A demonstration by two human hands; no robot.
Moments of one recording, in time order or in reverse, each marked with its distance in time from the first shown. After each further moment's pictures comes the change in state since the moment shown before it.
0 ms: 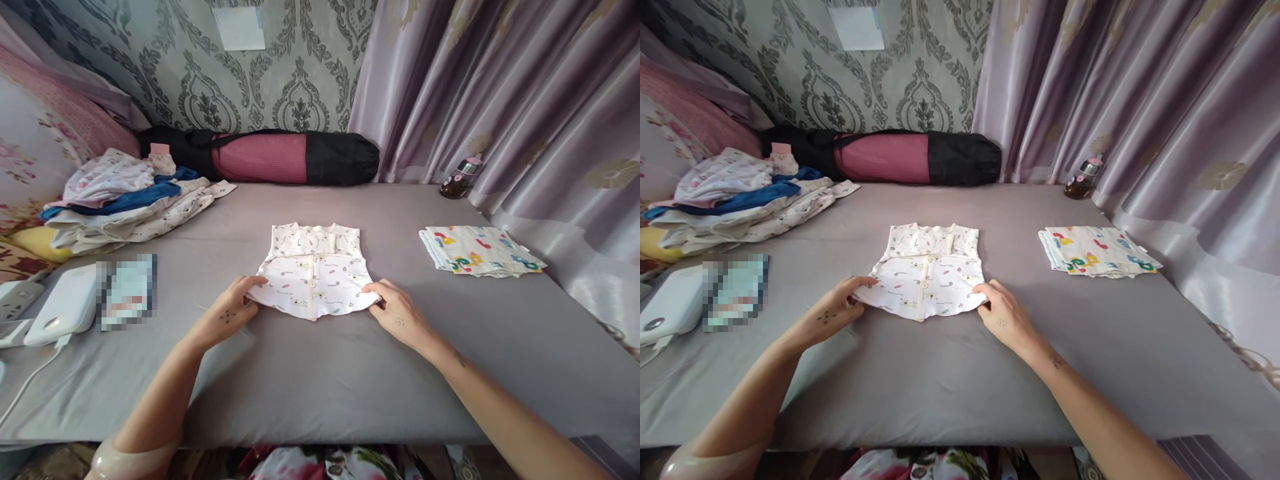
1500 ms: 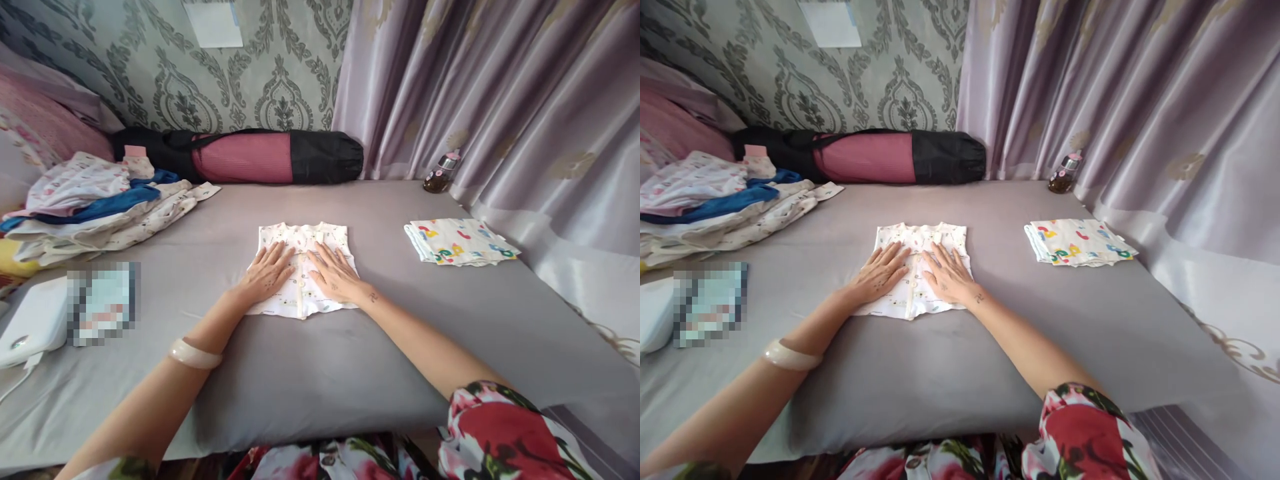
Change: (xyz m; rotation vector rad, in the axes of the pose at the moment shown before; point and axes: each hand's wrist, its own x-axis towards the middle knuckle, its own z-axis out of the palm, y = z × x) left_hand 0.097 -0.003 0.056 0.607 -0.077 0.343; right_hand 0.086 -0.030 0.050 -0.310 -0.187 -0.304
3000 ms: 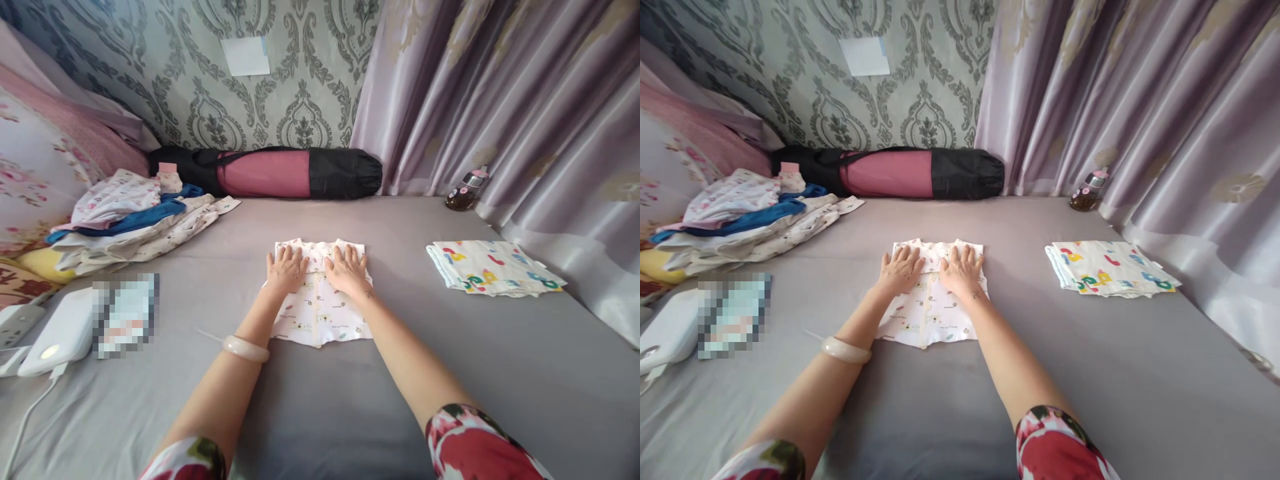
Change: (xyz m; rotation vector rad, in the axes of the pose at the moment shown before) left_hand 0.057 0.008 -0.011 0.017 0.033 -0.429; right_hand 0.068 -0.003 -0.012 -0.004 0.033 0.545
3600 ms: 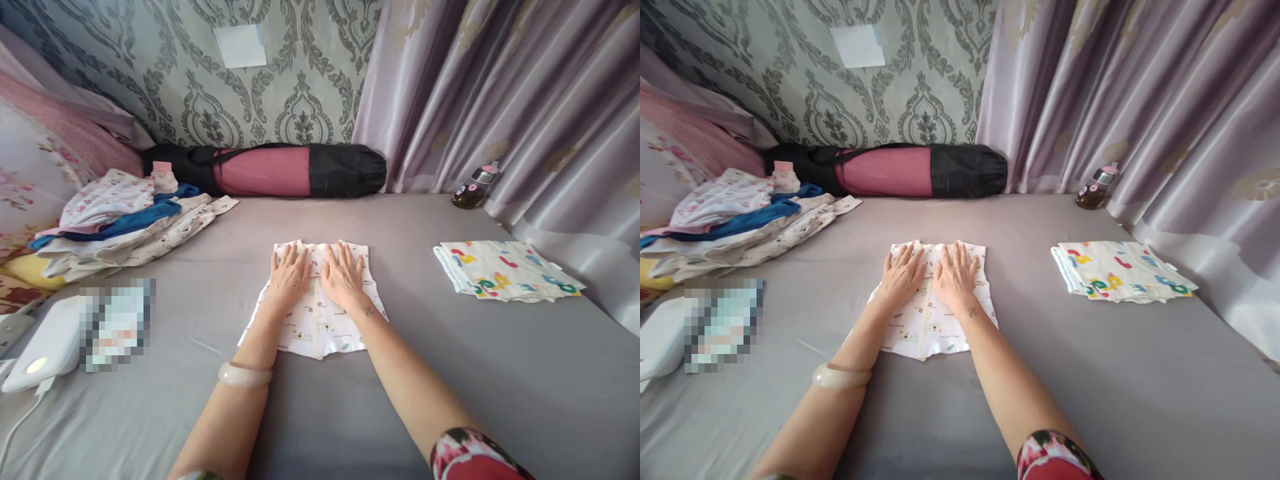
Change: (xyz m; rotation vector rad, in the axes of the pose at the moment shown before) left_hand -0.008 0.004 0.011 -0.054 0.143 0.065; right_hand -0.009 -0.008 0.016 0.041 0.161 -0.143
